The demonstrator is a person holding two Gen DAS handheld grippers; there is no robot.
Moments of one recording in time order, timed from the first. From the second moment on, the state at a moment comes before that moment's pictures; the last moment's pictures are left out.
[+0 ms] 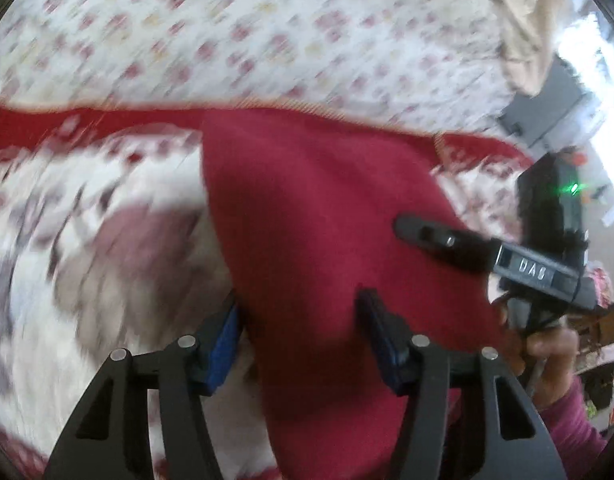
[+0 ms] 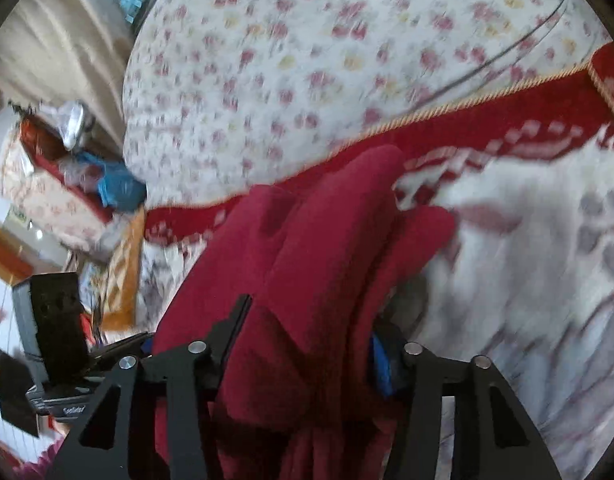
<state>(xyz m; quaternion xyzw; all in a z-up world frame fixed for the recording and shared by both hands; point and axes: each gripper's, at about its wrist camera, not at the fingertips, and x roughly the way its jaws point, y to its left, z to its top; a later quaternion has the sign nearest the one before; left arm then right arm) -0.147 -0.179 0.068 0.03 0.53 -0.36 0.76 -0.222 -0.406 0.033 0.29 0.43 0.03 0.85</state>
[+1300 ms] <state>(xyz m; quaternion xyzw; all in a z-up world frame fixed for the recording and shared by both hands) -0.176 -0.187 0.090 0.10 0.37 -0.27 0.88 -0.285 -0.334 0.091 0.12 0.41 -0.08 0.90</state>
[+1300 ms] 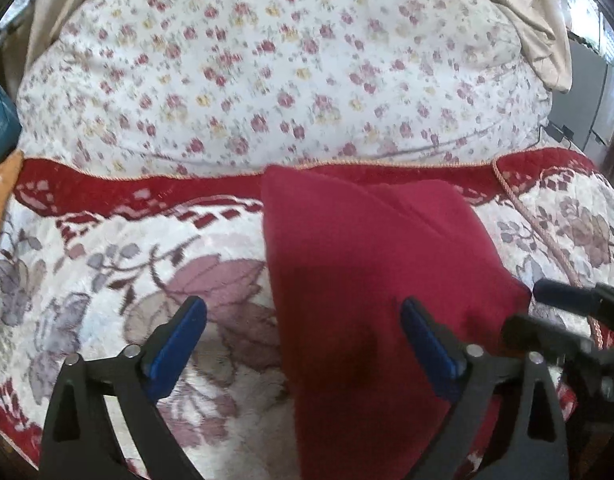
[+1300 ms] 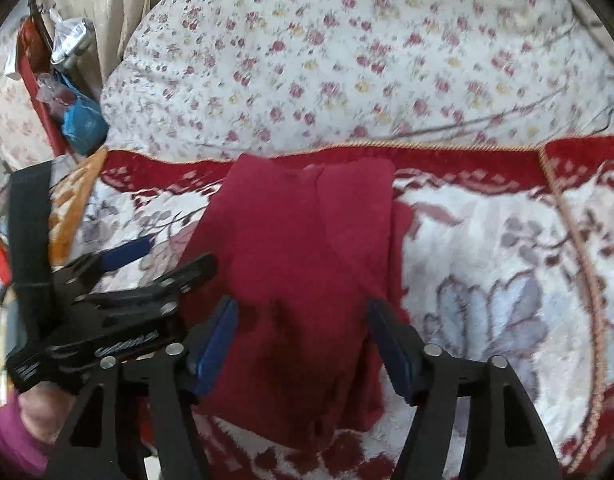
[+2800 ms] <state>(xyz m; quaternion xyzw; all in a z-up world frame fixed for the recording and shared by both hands) -0.168 -0.157 0.099 0.06 0.36 -0.24 0.90 -0.269 -0.331 0.087 0.09 0.41 -0.16 0.89</state>
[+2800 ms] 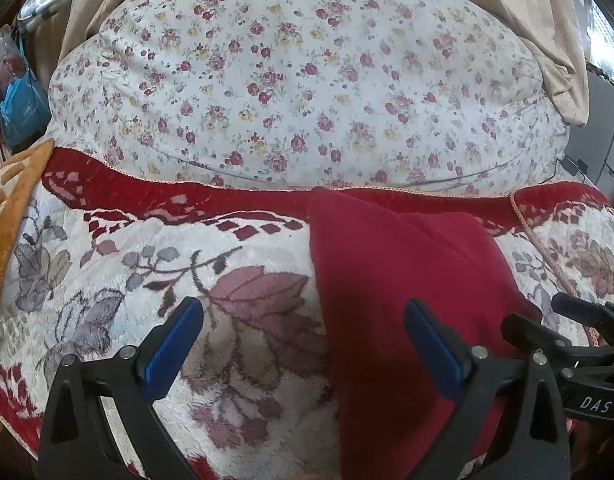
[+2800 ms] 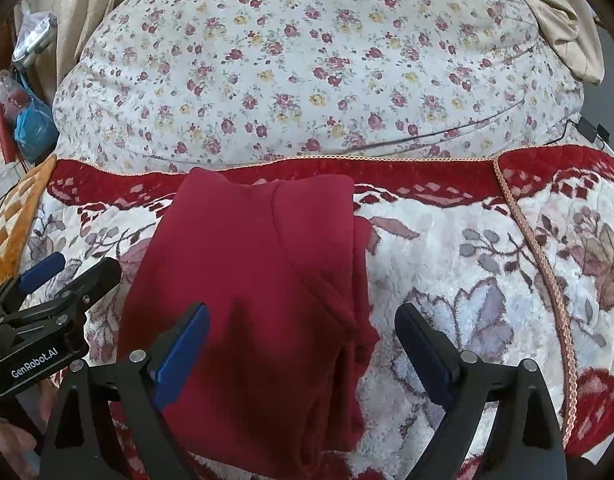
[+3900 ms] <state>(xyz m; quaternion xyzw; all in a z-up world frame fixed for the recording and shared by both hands) -0.165 -0.161 0.091 0.07 0.37 -0.24 0.89 -0.263 -0.338 0.077 0.10 0.42 -0.16 0.89</state>
